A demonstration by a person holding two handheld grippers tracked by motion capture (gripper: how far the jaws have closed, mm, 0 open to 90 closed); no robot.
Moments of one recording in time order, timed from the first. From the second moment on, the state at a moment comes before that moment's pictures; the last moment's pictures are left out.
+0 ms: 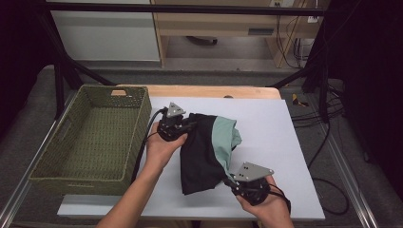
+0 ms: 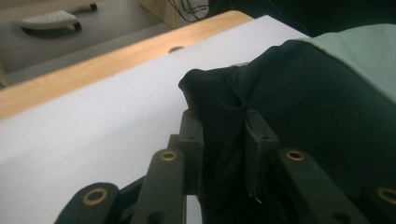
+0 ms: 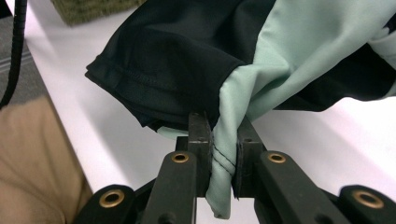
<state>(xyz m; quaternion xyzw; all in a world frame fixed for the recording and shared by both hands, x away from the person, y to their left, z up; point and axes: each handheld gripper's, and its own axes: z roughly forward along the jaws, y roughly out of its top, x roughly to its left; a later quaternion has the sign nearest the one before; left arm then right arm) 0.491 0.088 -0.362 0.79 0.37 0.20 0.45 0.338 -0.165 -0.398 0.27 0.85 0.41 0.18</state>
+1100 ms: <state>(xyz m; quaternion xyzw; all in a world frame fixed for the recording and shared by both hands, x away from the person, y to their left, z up) 0.512 0.174 -0.294 0.77 0.38 0.26 0.44 0.394 -0.085 -0.337 0.20 0.86 0.43 0.18</state>
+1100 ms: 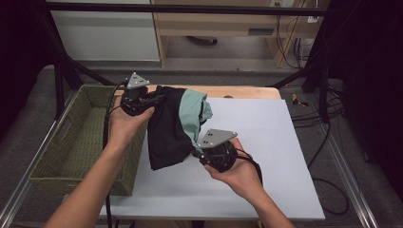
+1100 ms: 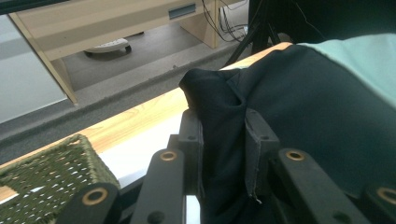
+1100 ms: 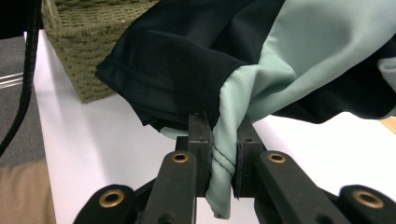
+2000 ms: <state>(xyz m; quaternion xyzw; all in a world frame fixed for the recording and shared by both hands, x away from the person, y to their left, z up) 0.510 0.215 -0.281 0.76 0.40 0.27 0.44 0.405 -0.038 -0.331 0.18 0.87 0.43 0.17</state>
